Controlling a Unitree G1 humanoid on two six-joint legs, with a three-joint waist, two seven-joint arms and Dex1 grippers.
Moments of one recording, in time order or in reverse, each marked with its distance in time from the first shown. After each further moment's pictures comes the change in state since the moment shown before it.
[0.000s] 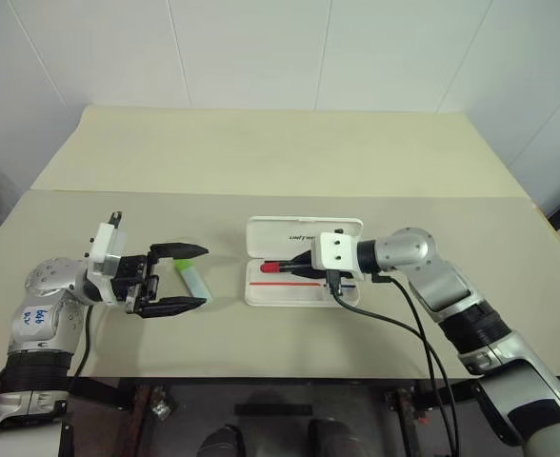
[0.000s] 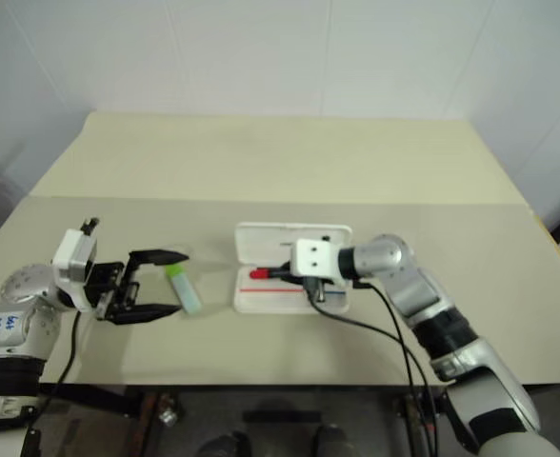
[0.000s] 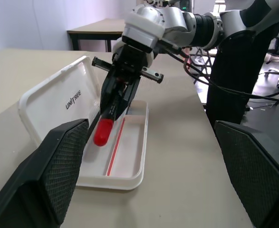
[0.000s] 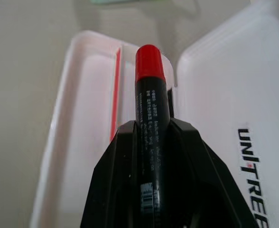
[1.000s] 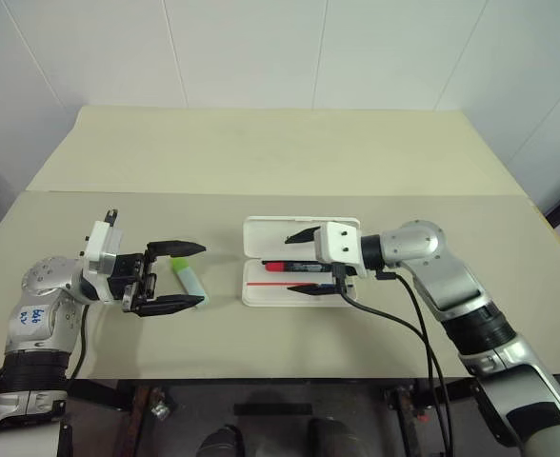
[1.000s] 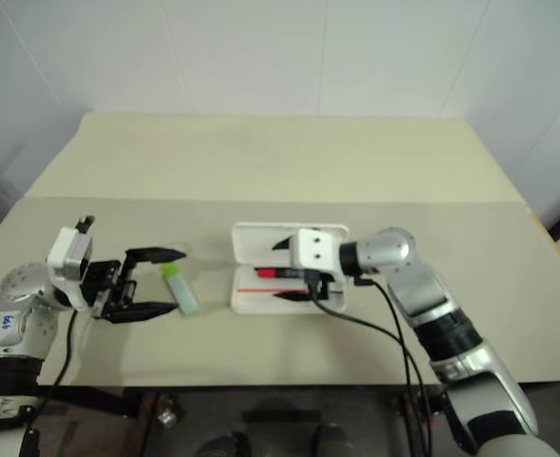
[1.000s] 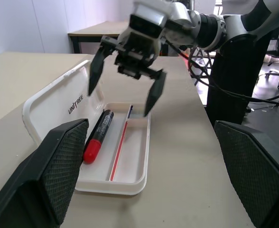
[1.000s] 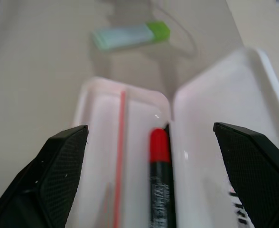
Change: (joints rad) left arm 0.007 -0.005 0.003 -0.029 -0.008 0.008 0.001; right arm 0.062 -0.021 -0.102 -0.239 0.178 0.187 0.114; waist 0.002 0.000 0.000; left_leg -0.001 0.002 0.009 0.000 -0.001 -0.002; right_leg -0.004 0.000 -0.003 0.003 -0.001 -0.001
